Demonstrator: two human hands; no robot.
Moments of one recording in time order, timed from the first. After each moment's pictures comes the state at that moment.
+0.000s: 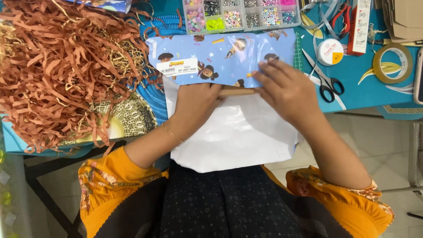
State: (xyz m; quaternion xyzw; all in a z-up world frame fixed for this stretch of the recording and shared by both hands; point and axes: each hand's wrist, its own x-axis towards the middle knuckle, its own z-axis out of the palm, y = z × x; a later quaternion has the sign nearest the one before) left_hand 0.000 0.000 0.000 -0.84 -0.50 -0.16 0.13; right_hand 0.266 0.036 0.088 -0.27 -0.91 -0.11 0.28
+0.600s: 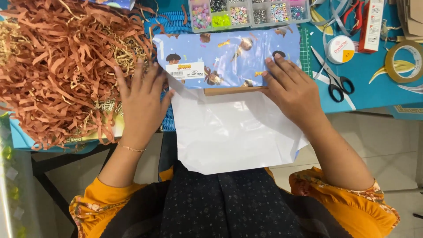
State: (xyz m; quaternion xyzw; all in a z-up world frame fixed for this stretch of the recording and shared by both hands) left_hand -0.111 -0.041 0.028 -0.76 -0.60 -0.15 0.20; right_hand 0.265 0.035 0.067 -0.29 -0.90 -0.21 0.26
